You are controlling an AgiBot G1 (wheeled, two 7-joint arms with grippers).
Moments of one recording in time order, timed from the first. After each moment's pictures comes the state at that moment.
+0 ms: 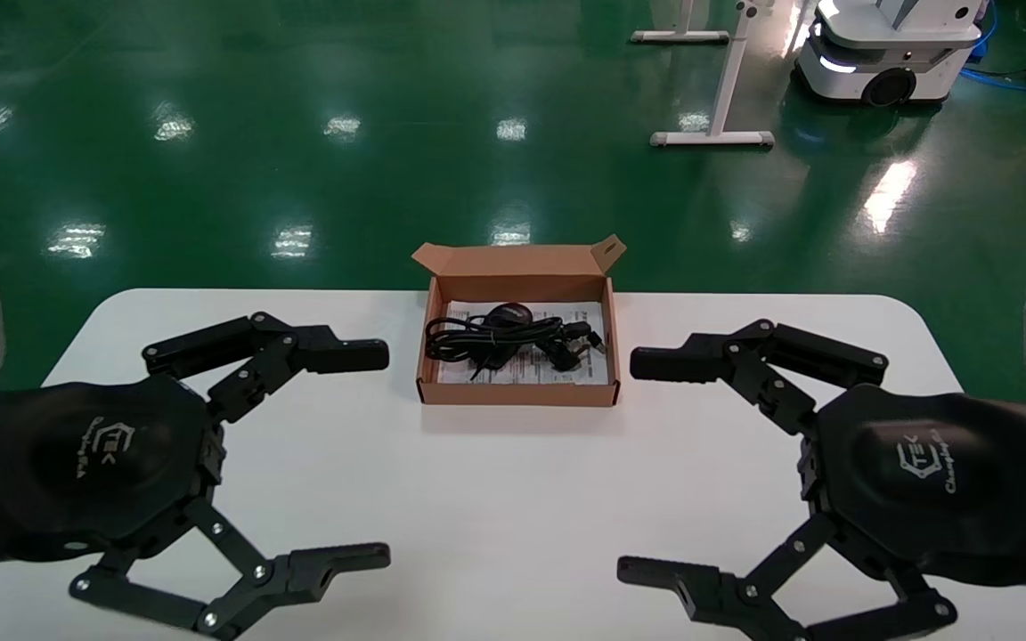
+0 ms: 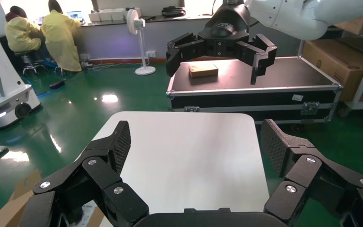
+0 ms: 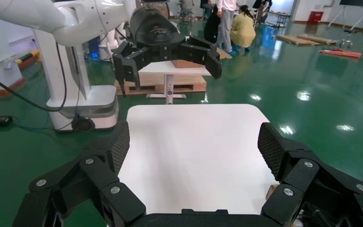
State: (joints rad) left arm -1.06 0.60 0.27 -1.31 0.71 1.51 -0.19; right arm 1.06 -0.60 -0.27 1.31 -0.71 -1.51 0.20
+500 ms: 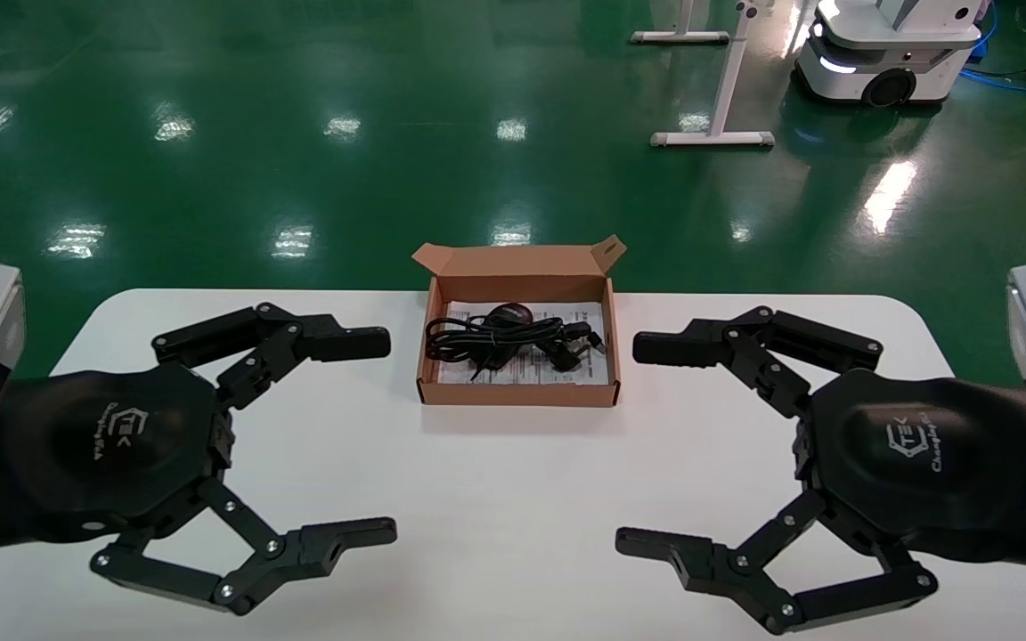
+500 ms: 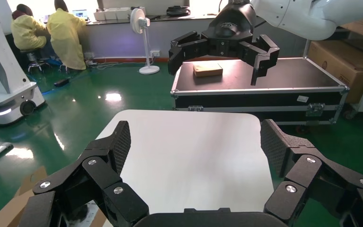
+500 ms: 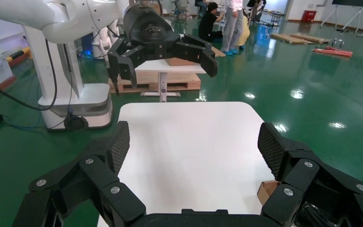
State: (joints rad) left arm -1.07 0.60 0.28 -1.29 0.72 1.50 -0.19; right arm 1.07 -0.61 -0.28 1.29 -0.72 -1.50 0.19
